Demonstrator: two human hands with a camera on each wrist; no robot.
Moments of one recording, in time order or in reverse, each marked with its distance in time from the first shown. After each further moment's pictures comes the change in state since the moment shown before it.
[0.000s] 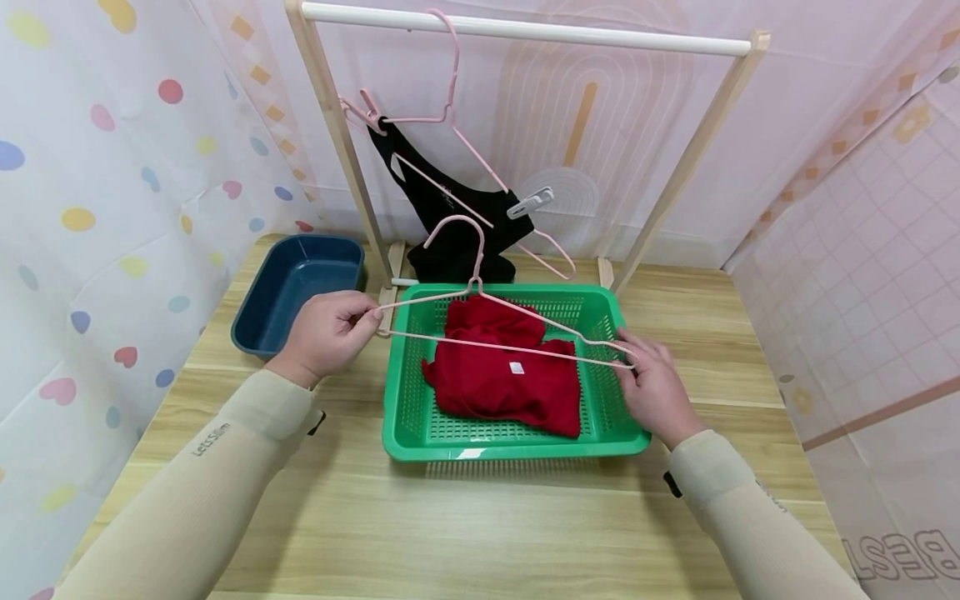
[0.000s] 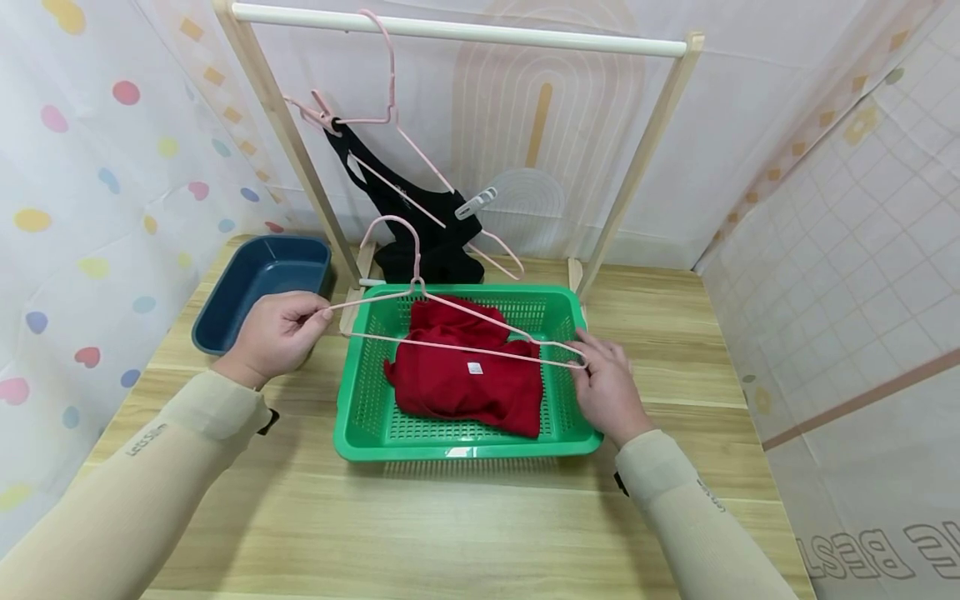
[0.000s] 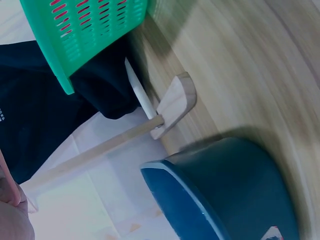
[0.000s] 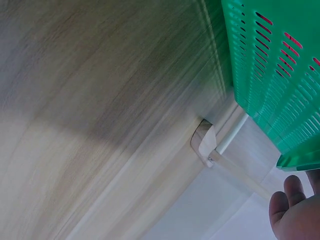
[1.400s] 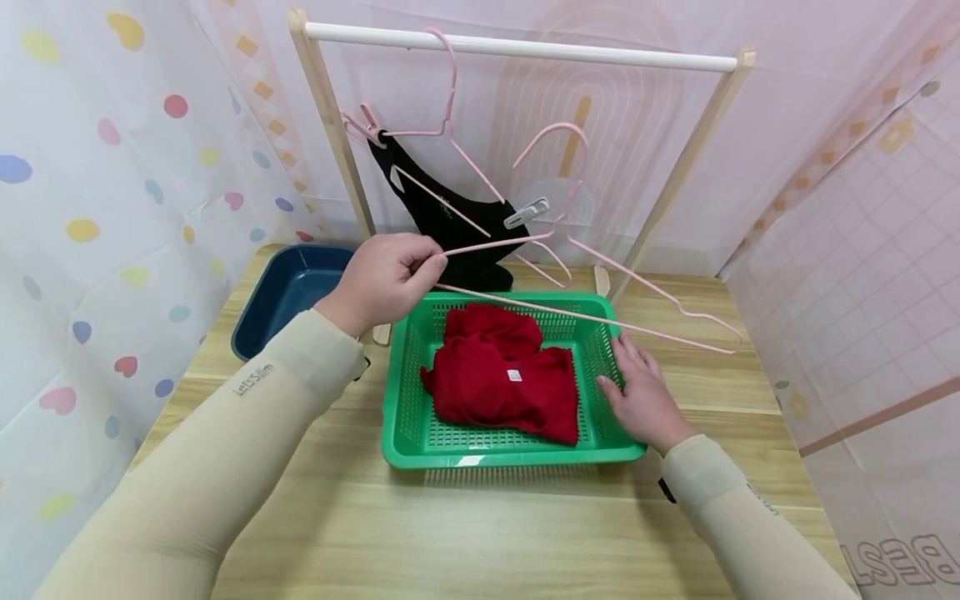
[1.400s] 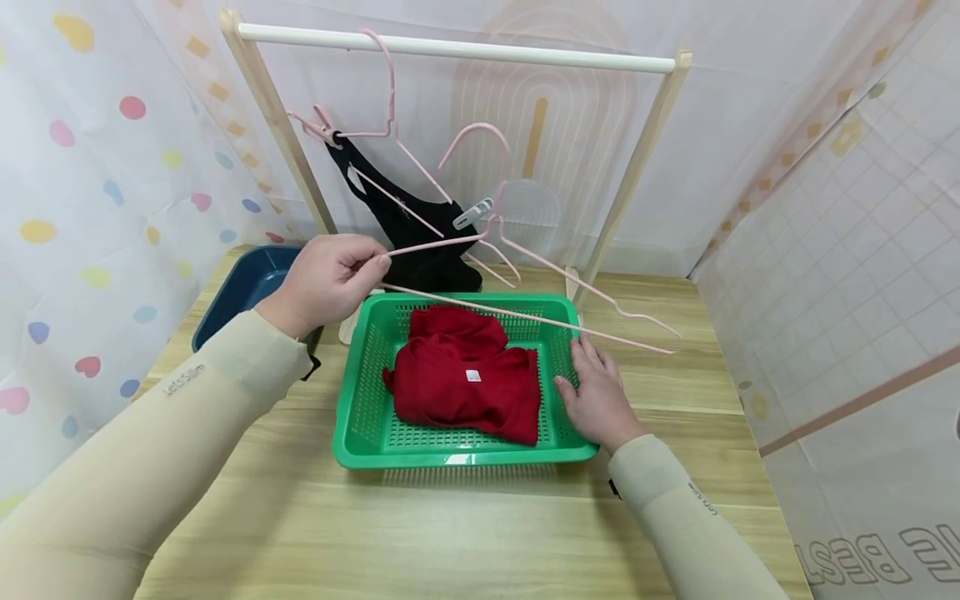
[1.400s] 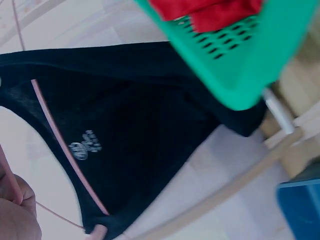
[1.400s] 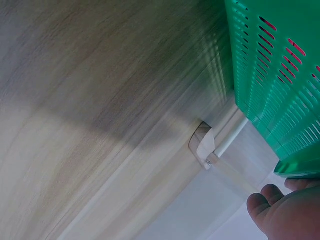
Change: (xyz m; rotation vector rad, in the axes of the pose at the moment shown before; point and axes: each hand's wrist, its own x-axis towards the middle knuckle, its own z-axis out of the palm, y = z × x) left_hand 0.096 0.075 -0.009 -0.060 -0.115 0.090; right_hand 0.003 -0.002 0.001 -0.059 -0.239 0.154
